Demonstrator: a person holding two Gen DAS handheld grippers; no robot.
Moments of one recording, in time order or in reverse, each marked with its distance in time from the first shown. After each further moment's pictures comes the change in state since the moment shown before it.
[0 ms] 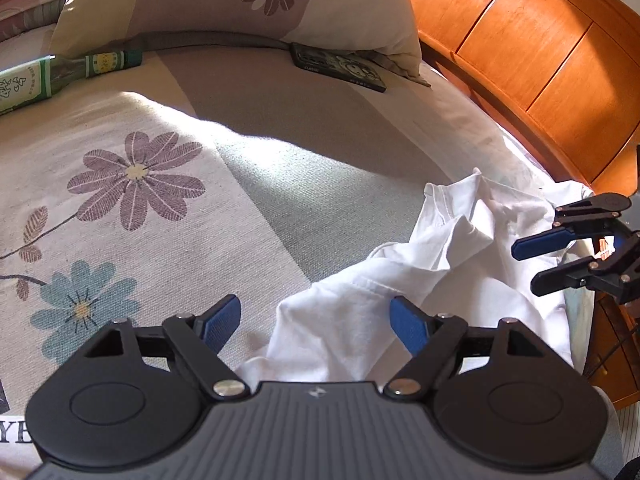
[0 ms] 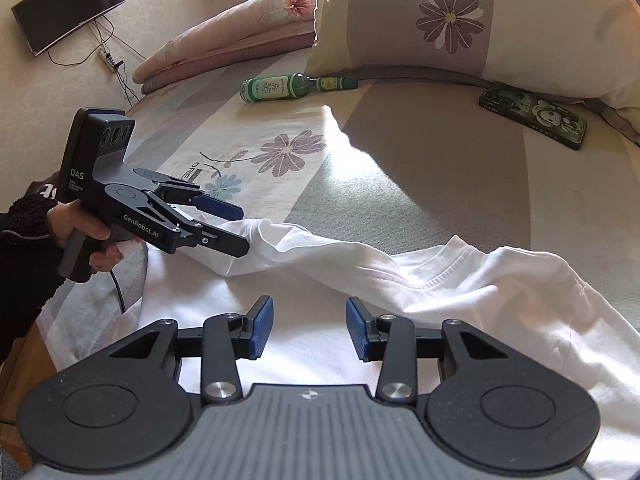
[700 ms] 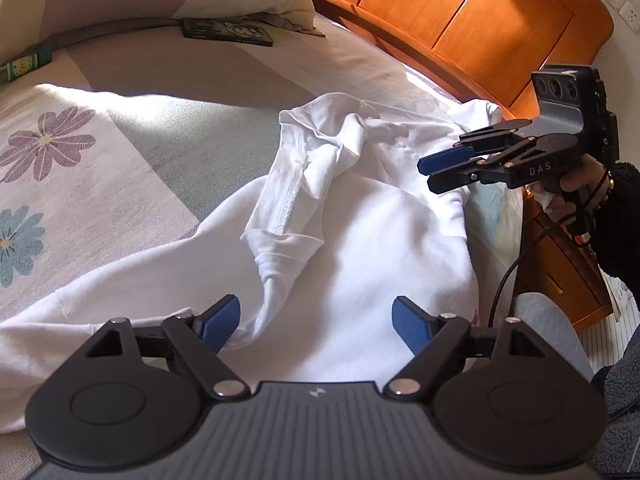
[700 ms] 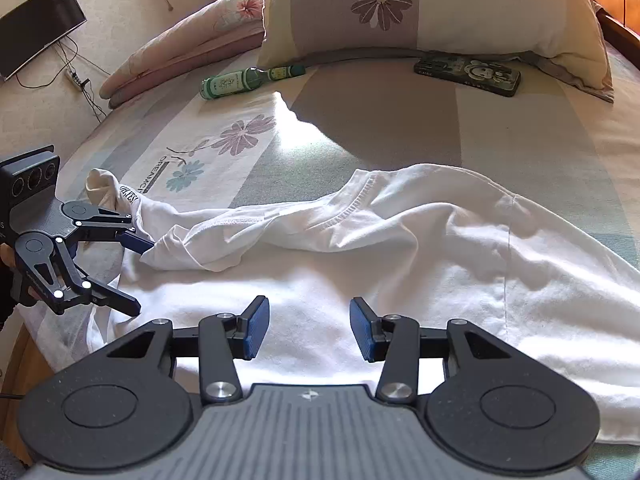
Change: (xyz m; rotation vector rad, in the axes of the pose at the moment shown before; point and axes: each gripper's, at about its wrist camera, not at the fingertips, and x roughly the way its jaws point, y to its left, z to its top) left arm -0.028 -0.069 -0.060 0.178 0.057 -0.134; right arm -0.028 -0.022 -0.051 0.101 -0.013 -0.063
